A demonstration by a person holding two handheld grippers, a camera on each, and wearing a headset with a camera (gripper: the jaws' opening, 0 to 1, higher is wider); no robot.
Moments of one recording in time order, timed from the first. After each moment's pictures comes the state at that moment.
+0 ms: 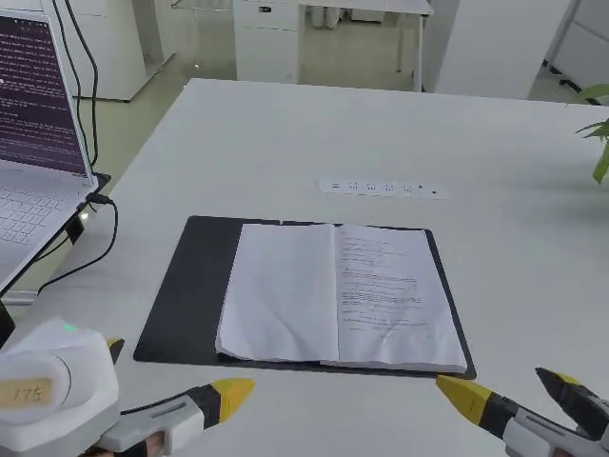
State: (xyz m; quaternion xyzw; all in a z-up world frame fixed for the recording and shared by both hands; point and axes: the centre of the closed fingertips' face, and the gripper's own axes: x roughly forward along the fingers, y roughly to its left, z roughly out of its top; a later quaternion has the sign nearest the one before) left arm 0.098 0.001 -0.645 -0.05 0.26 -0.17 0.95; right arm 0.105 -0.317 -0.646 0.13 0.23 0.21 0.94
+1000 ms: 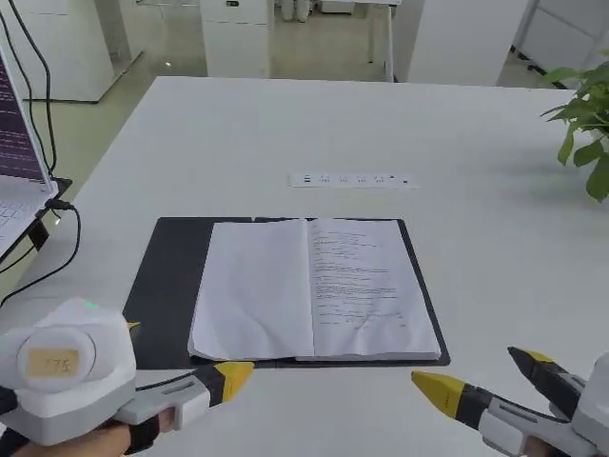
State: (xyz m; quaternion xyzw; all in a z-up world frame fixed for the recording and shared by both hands) left arm 0.135 -0.056 -0.653 -0.02 0.27 -0.22 0.94; right arm 0.107 -0.319 -0.651 0.11 0.23 0.23 0.94
